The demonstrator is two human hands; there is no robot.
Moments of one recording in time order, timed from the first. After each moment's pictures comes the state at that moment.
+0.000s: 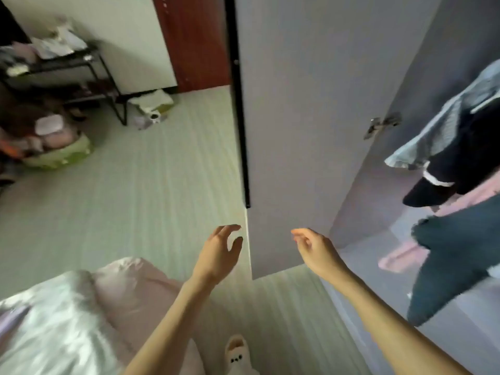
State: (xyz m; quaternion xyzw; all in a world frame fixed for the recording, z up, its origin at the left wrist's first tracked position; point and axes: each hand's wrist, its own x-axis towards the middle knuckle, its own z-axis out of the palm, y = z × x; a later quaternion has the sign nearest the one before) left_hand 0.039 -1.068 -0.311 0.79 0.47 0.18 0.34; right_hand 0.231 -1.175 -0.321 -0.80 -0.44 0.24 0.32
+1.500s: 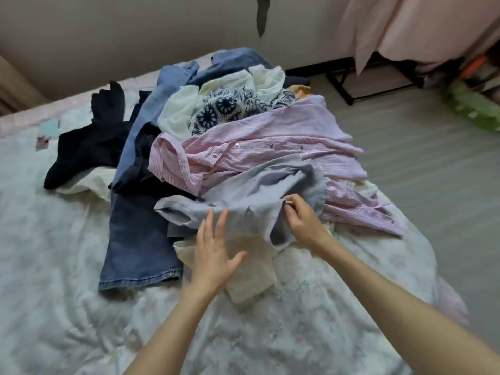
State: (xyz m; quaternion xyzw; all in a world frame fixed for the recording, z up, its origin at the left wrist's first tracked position) left_hand -0.650 -1.244 -0.496 0.21 0.92 0.30 0.15; right_hand -0.607 -1.045 -0.461 -0.22 -0.83 0.52 0.05
